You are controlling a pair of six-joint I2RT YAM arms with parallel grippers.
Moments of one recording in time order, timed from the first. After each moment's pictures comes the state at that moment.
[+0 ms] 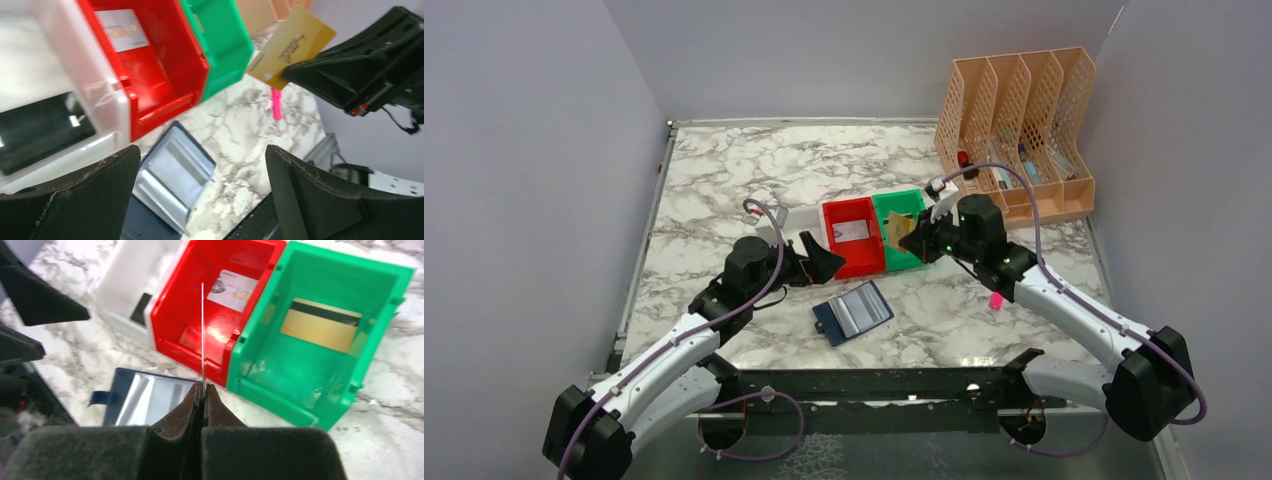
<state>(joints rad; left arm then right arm) -0.59 0.85 0.46 0.10 0.21 -0.75 0.56 1.13 0.75 -0.07 -0.29 0.22</state>
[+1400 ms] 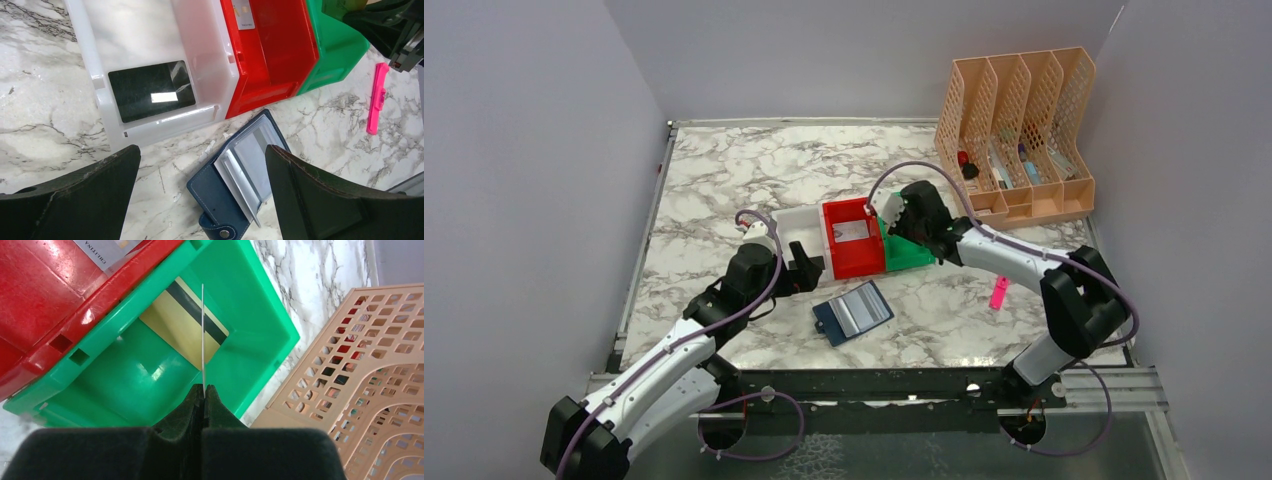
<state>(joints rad) -0.59 0.77 0.46 -0.23 -0.09 -0.65 0.63 1.58 0.98 -0.12 0.18 -0.66</state>
